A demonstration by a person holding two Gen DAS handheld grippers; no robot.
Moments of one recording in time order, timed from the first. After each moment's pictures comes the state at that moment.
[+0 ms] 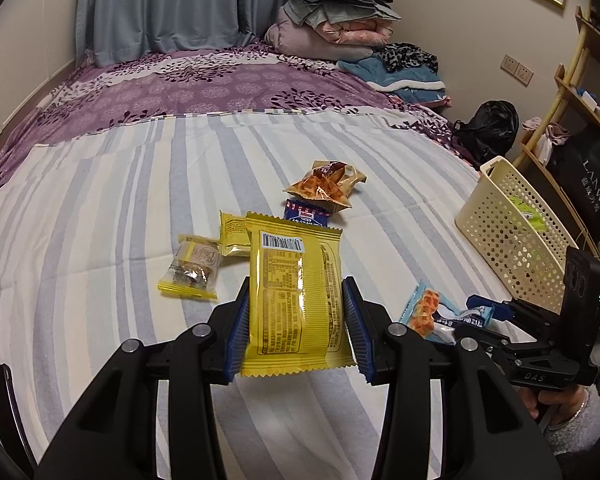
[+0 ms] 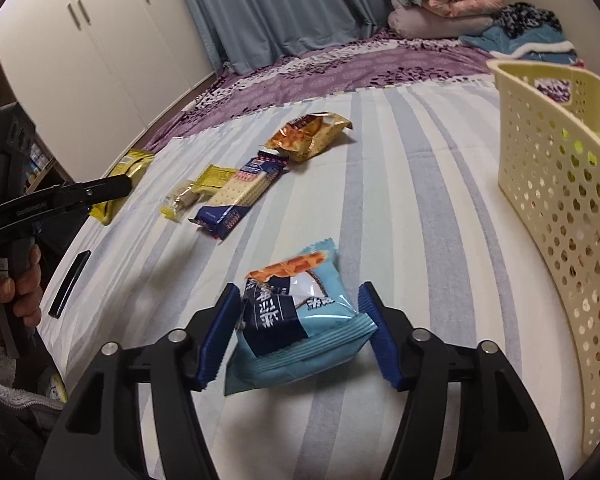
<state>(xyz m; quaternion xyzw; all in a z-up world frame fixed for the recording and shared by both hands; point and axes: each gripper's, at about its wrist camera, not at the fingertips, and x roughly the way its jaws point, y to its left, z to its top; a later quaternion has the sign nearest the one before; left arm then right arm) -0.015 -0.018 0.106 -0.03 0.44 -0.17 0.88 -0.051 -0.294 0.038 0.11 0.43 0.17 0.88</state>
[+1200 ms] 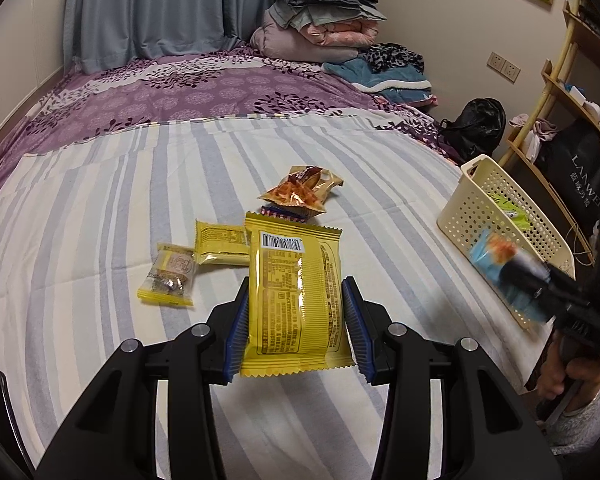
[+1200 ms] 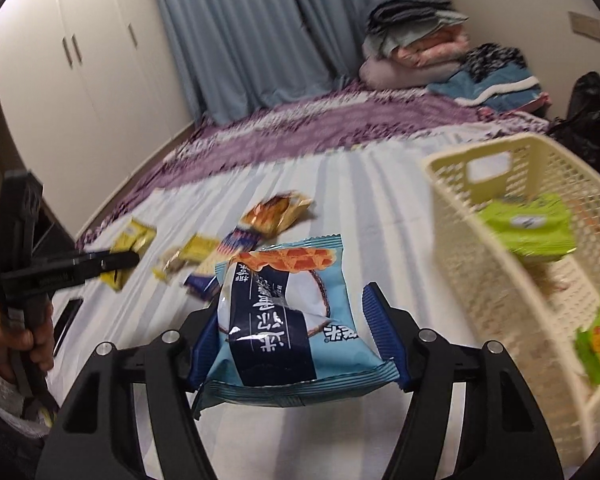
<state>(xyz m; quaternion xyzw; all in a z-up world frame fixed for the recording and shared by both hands) -0.019 -0.039 0.116 -0.02 0.43 -0.19 0.88 -0.072 -0.340 0.113 0.11 0.33 0.10 0.93</state>
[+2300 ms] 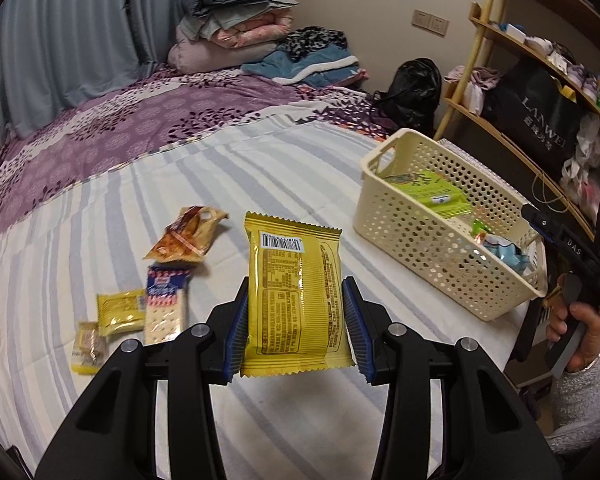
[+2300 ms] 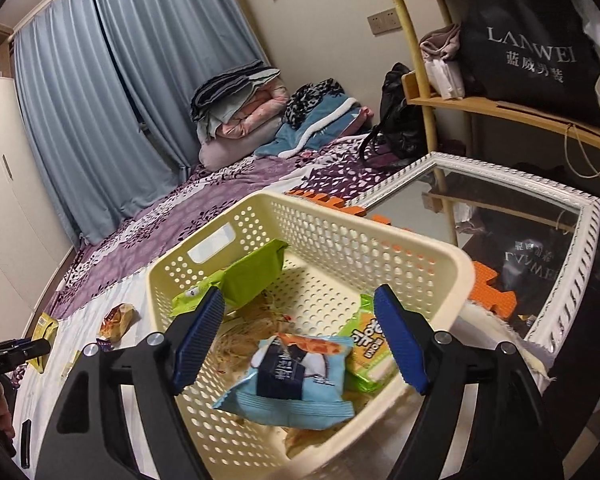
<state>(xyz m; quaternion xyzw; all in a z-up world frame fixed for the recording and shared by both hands) -0.018 -0.164 0.148 0.07 0.41 -0.30 0.86 -0.149 -0.522 0.110 0.21 0.24 -0.16 0.94</state>
